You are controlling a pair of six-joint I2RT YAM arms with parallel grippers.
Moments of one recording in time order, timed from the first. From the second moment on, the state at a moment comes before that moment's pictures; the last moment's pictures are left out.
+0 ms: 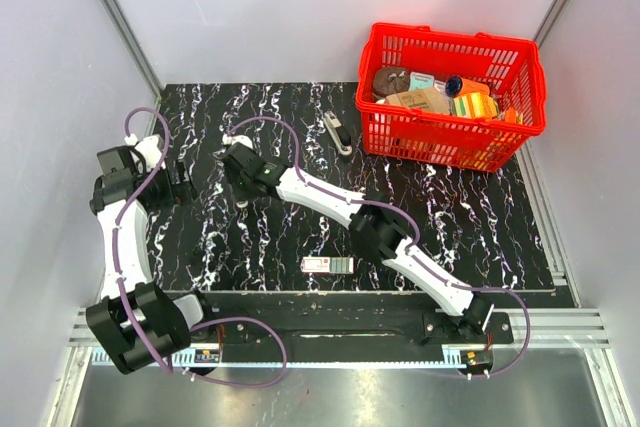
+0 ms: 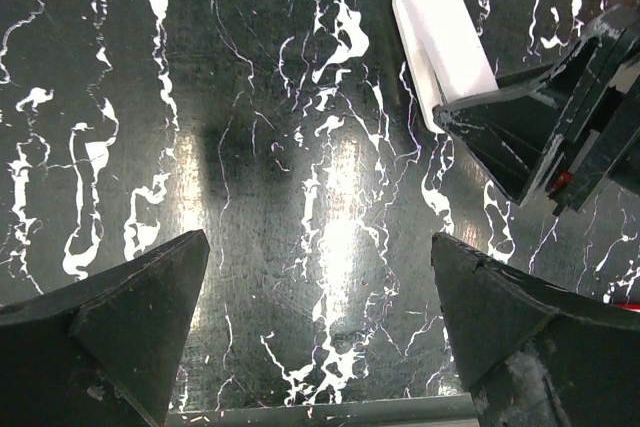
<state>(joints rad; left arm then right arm) 0.42 1.13 0.96 -0.74 0.36 0.14 1.03 2.69 2.55 -0.65 0.11 0.54</state>
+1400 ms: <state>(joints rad) 0.31 1.41 0.92 -0.71 0.54 0.40 0.94 2.23 1.76 -0.07 -0.14 0.95</state>
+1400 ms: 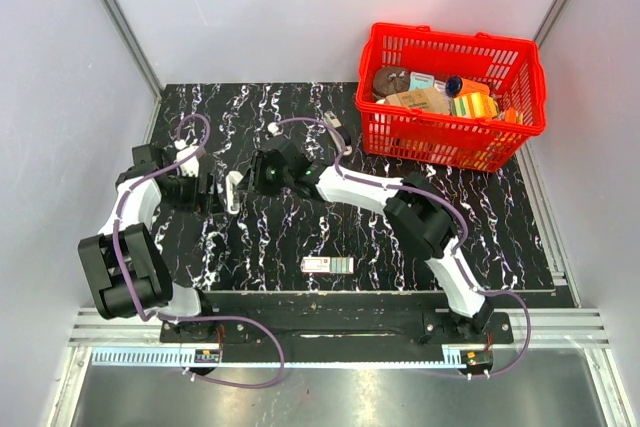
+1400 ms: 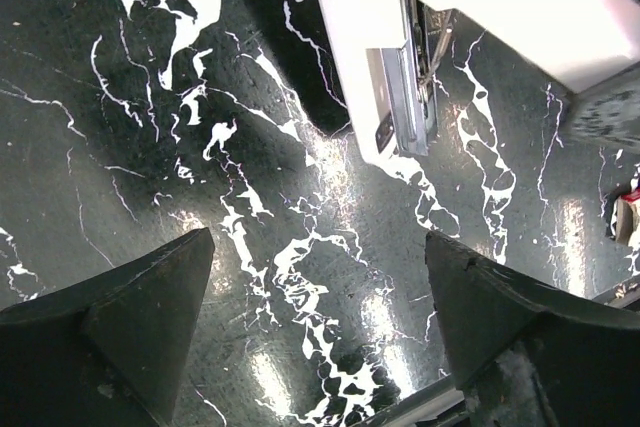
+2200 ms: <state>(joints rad) 0.32 1.38 0.92 -0.72 0.73 0.61 0.89 2.10 1.58 0.24 -0.30 1.20</state>
